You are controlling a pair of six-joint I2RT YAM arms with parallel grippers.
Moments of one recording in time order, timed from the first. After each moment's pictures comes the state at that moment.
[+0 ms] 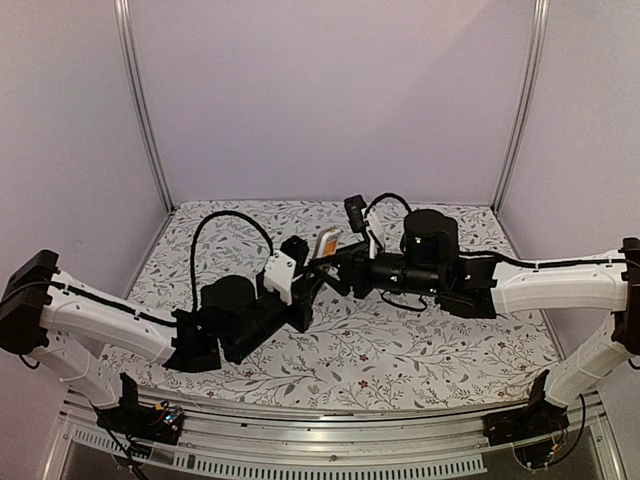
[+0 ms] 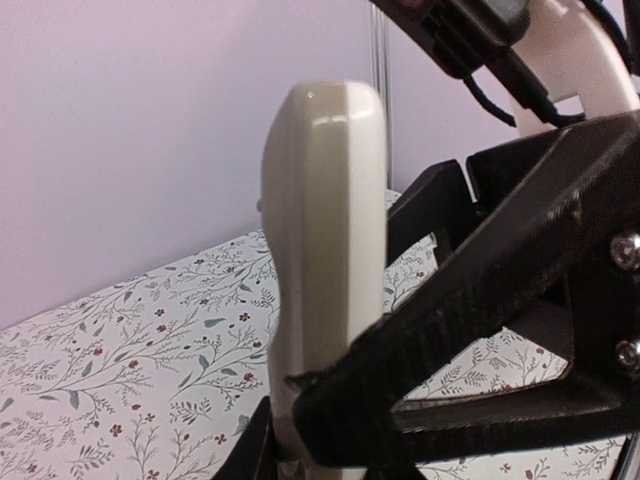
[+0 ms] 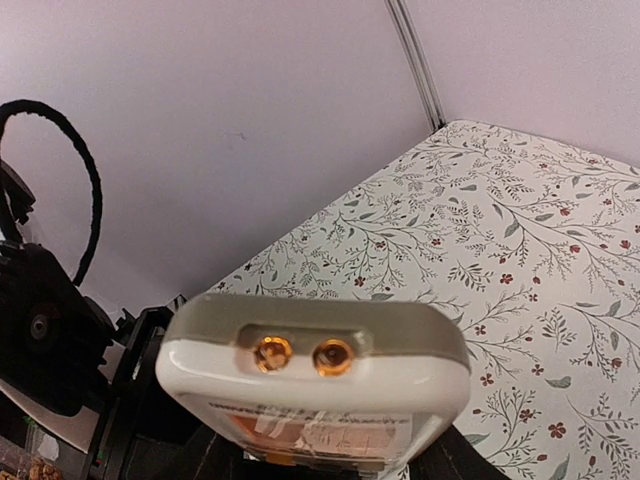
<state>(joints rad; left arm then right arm) -1.25 1.46 0.68 0.71 -0.61 0.01 1.02 1.48 0.96 0.34 -0.13 0.42</state>
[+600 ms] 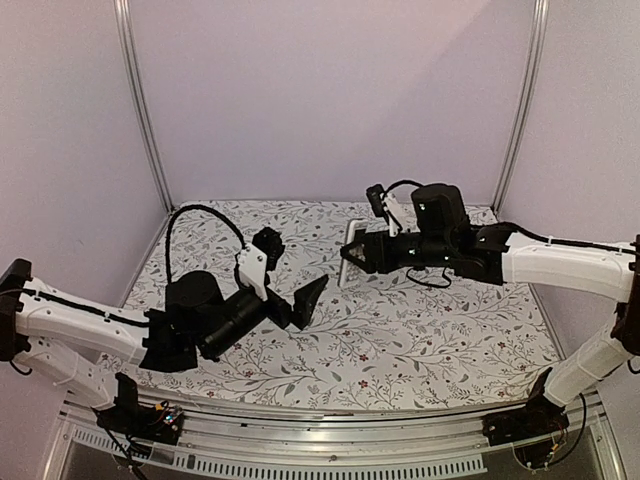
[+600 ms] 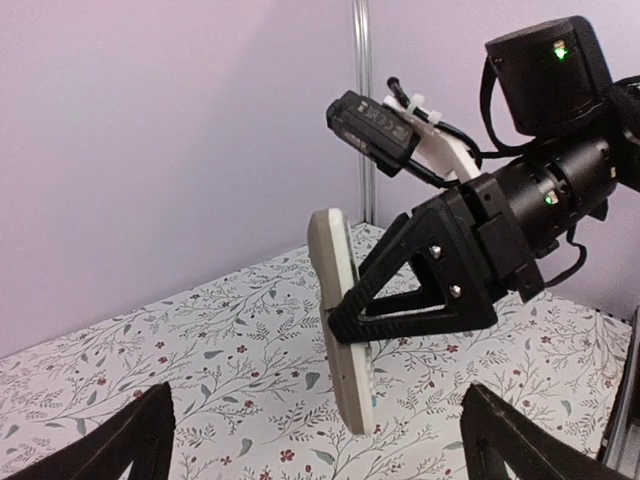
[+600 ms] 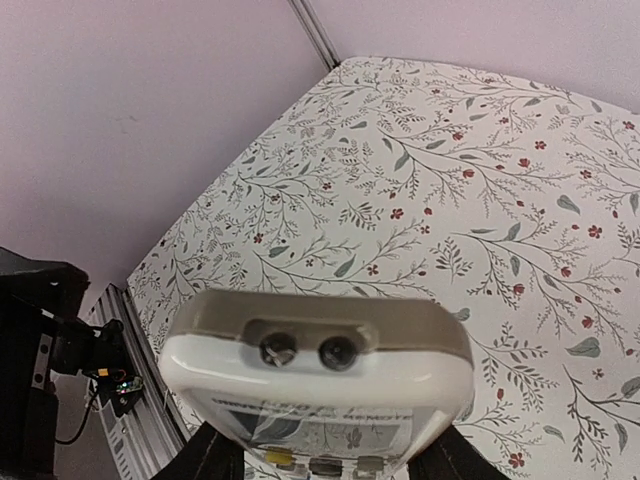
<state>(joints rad) -1.25 1.32 0.62 0.73 -0.56 0.05 0.88 1.47 1.05 0.03 -0.14 0.42</state>
